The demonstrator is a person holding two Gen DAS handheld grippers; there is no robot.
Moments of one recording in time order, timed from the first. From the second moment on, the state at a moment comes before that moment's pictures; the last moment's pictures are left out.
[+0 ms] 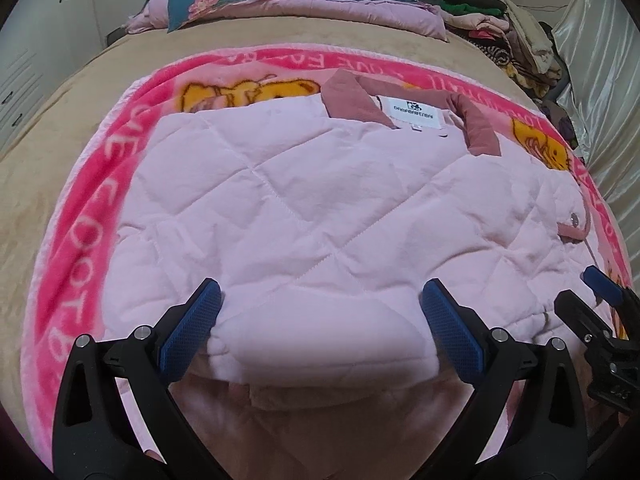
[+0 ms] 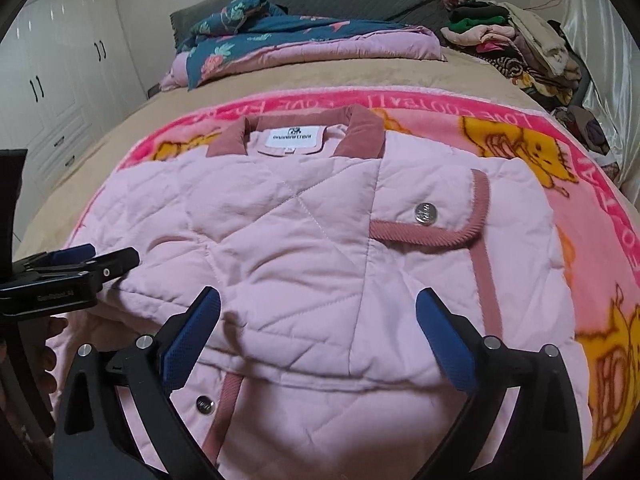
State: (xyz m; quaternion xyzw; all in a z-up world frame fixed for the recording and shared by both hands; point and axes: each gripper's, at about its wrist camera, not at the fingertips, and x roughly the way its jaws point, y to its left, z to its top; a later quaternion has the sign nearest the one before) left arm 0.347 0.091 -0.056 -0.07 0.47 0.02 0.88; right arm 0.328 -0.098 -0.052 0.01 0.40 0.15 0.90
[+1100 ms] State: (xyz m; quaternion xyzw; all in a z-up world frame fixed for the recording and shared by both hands) left arm 0.220 0.092 0.030 -0.08 0.36 0.04 0.93; right arm 0.202 -0.145 0.047 0.03 0.30 0.14 0.94
